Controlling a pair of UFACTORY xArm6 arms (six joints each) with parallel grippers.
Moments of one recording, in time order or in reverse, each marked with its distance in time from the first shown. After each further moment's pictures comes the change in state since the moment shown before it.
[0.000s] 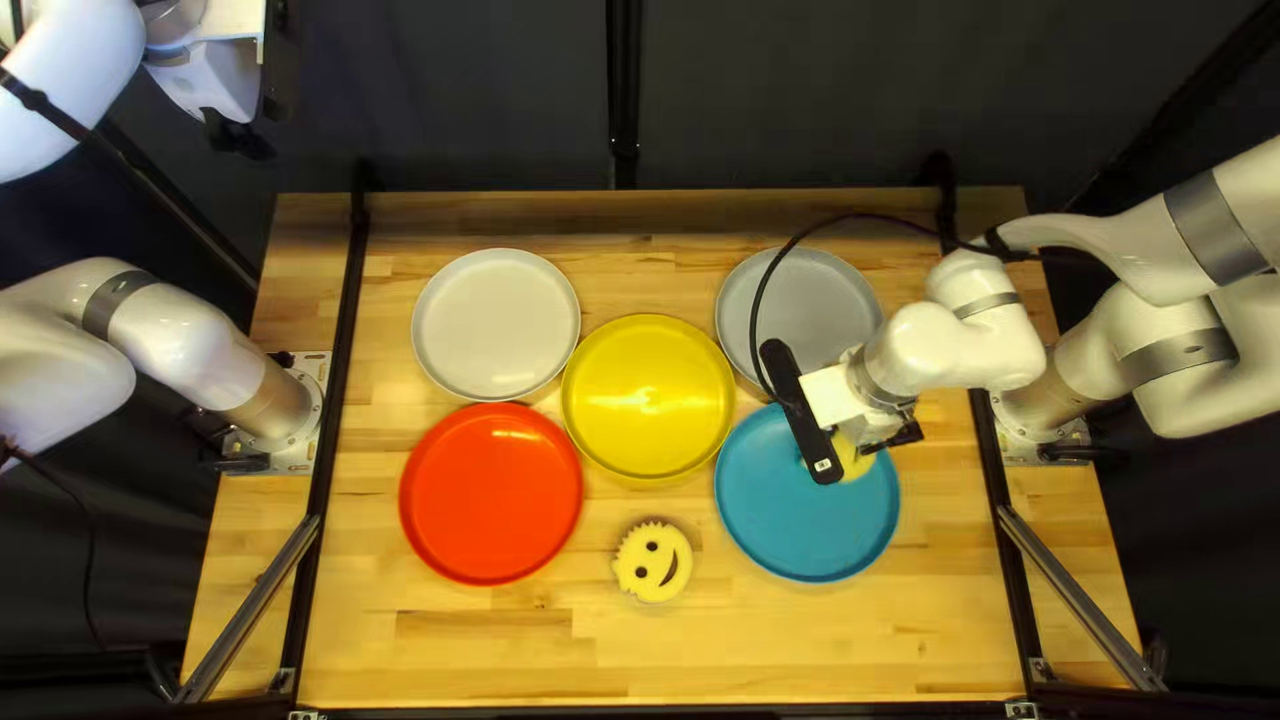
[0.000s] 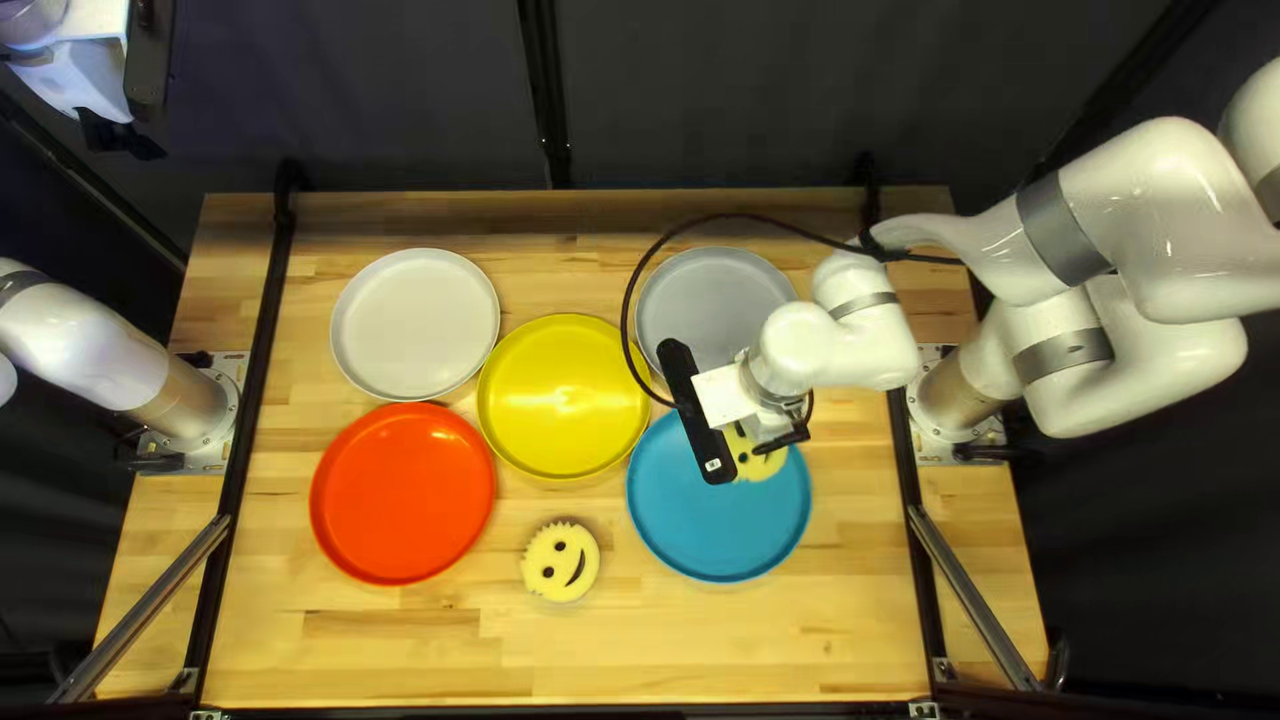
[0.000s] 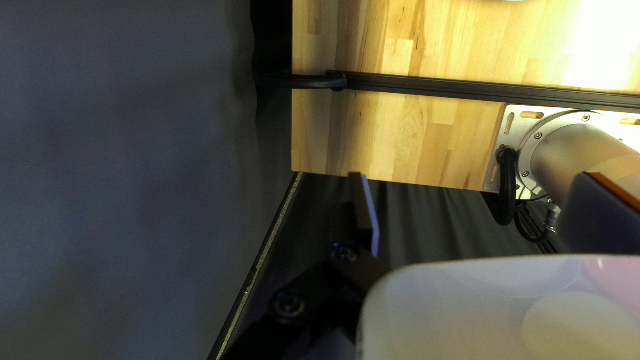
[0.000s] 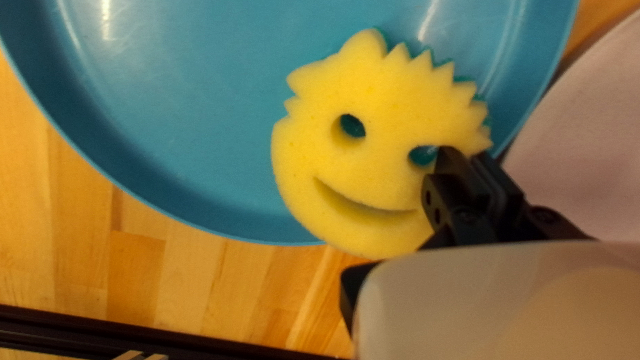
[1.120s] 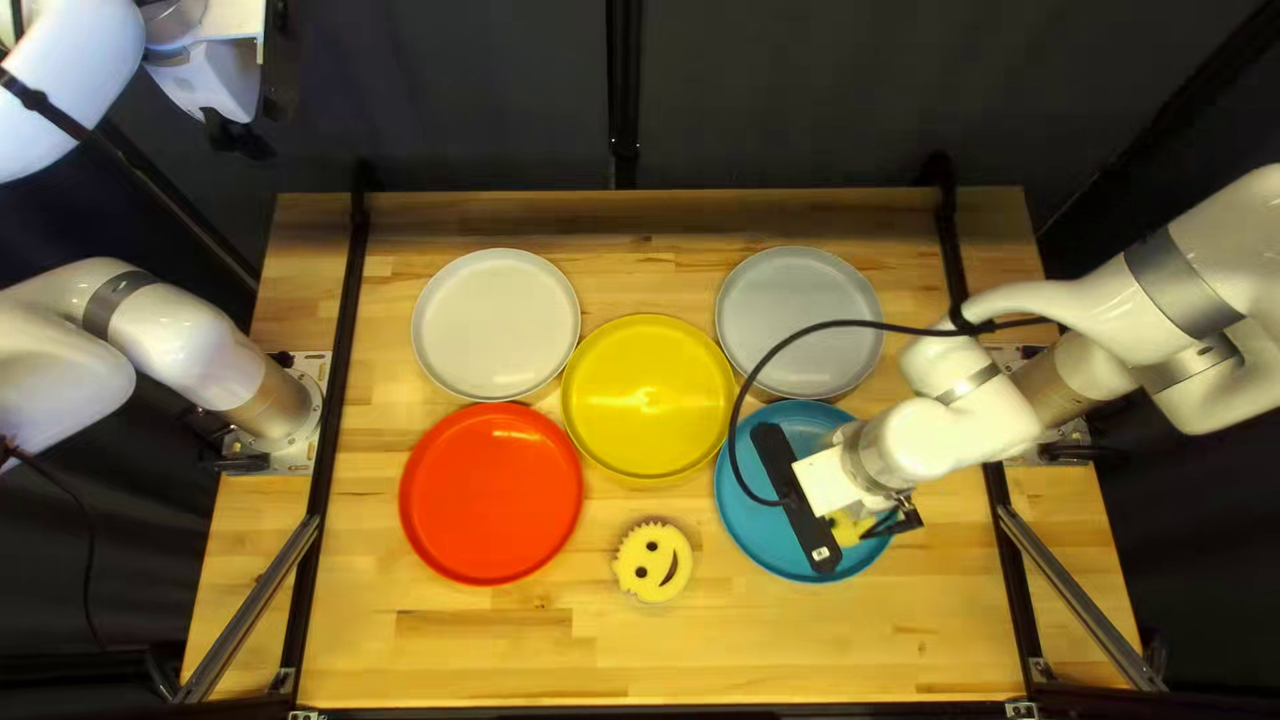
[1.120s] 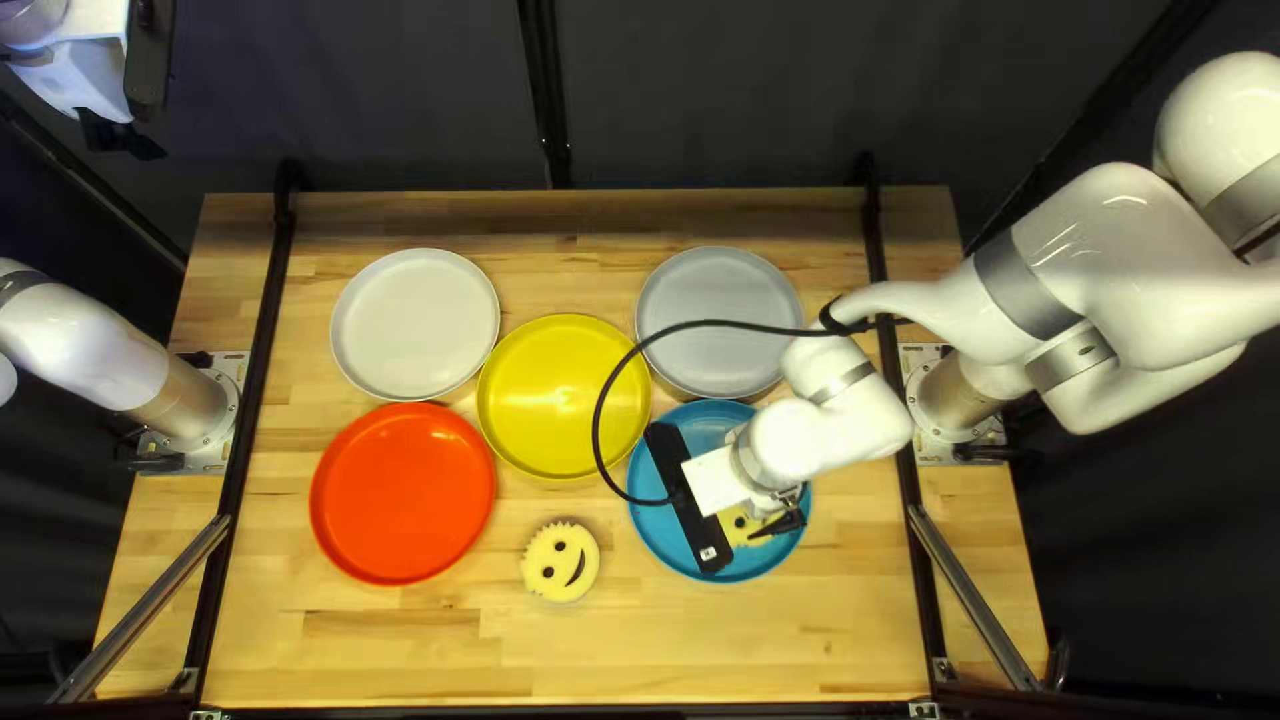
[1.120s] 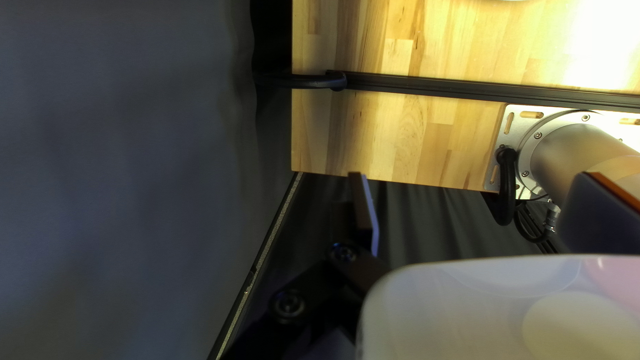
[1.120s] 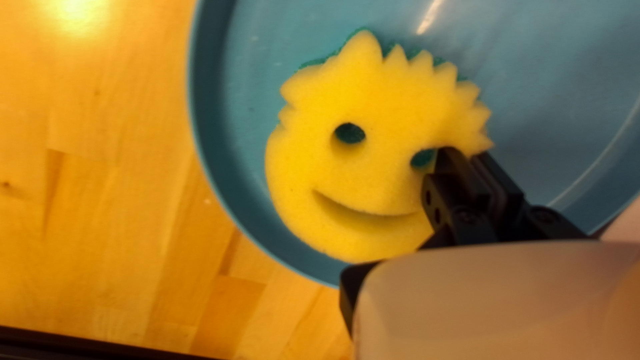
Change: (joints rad) left arm 0.000 0.000 0.000 0.000 0.000 0.000; right arm 0.009 0.158 -0.124 -0.023 -0.020 -0.002
